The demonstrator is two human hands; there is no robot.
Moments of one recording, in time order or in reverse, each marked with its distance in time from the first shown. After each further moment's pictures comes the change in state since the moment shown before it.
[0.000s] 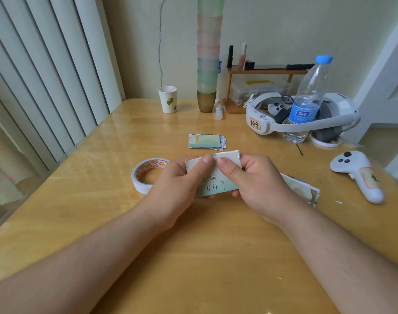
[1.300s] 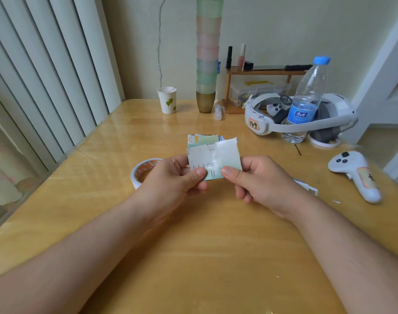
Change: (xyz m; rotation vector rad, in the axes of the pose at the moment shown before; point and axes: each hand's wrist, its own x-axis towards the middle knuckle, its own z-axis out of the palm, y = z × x) left_hand 0.003 -0.001 -0.018 -0.023 -0.009 -0.081; right_hand 0.004 0.002 -0.023 -0.111 -0.096 0.109
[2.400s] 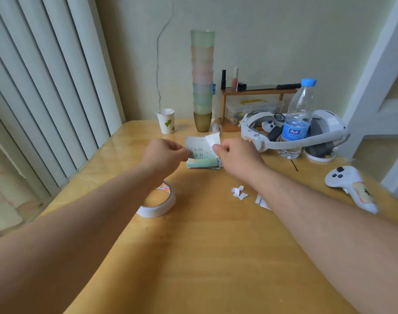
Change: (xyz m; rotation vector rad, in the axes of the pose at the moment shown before) left_hand 0.092 0.050 -0.032 0.659 0.413 -0.020; right_hand 0.105 -0.018 -0.004 -0.561 0.319 -0.060
